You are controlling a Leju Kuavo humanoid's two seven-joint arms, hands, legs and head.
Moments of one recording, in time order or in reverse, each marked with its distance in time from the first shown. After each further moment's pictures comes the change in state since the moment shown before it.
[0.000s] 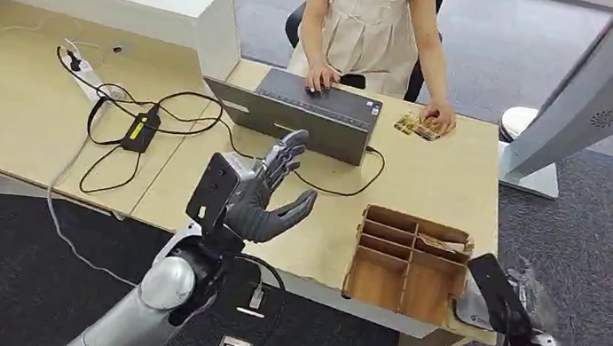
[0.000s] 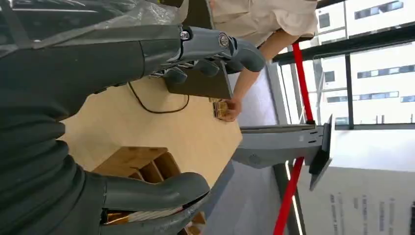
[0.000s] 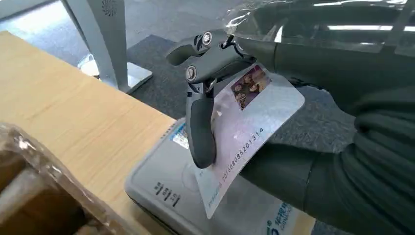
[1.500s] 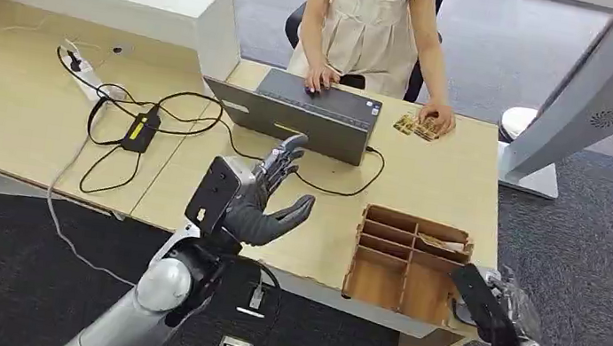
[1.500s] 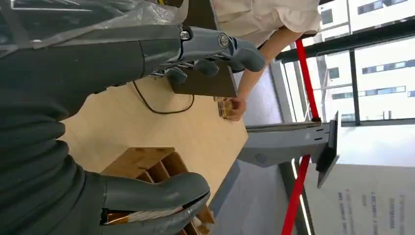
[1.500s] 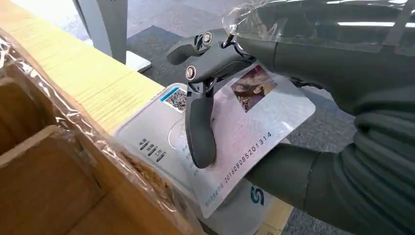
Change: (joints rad) left arm 0.010 0.013 0.003 -0.011 -0.015 -0.023 0.016; right arm 0.017 0.008 0.031 0.023 0.026 0.026 0.009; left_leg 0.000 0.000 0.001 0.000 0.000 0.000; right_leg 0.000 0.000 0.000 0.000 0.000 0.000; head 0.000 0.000
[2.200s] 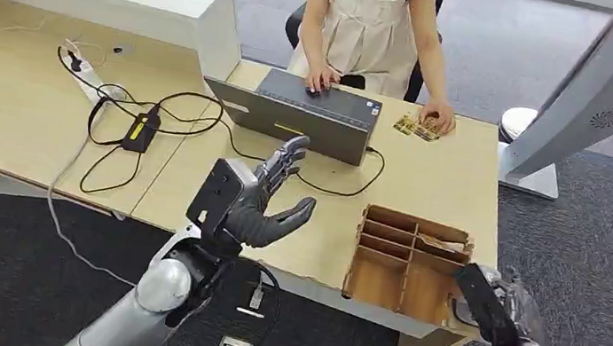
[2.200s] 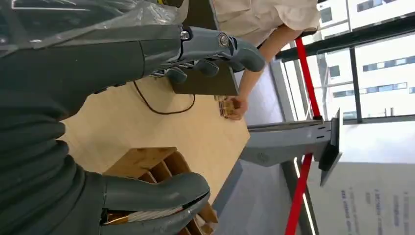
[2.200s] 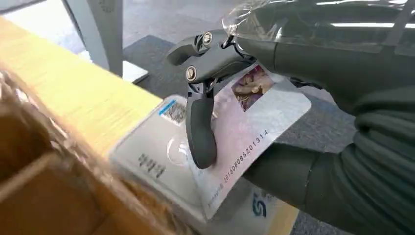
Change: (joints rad) left arm 0.003 0.000 0.000 0.000 -0.017 -0.013 0.004; right arm 0.000 -0.001 0.005 -0.008 0.003 -0.077 0.000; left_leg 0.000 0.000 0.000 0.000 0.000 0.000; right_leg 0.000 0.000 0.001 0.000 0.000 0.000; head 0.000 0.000
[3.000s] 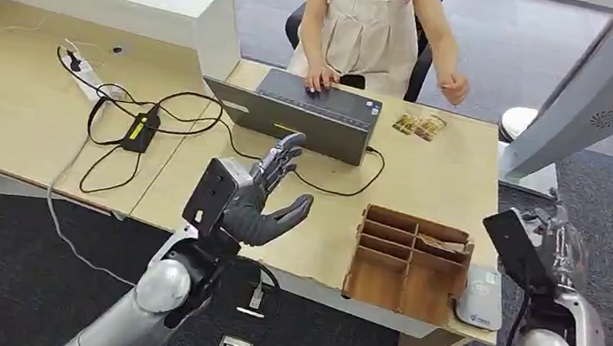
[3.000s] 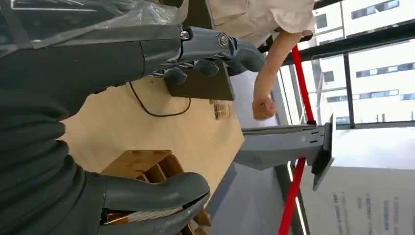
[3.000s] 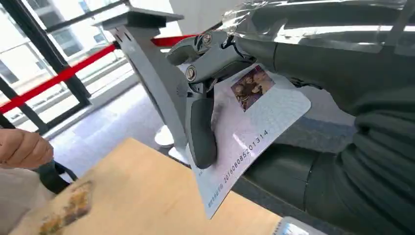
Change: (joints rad) left arm 0.000 0.004 -0.007 -0.005 0.017 0.037 -0.025; right arm -0.141 -0.009 -0.047 -0.208 0.072 -0.010 -0.056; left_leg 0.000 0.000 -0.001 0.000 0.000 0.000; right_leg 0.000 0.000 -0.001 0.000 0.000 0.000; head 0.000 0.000
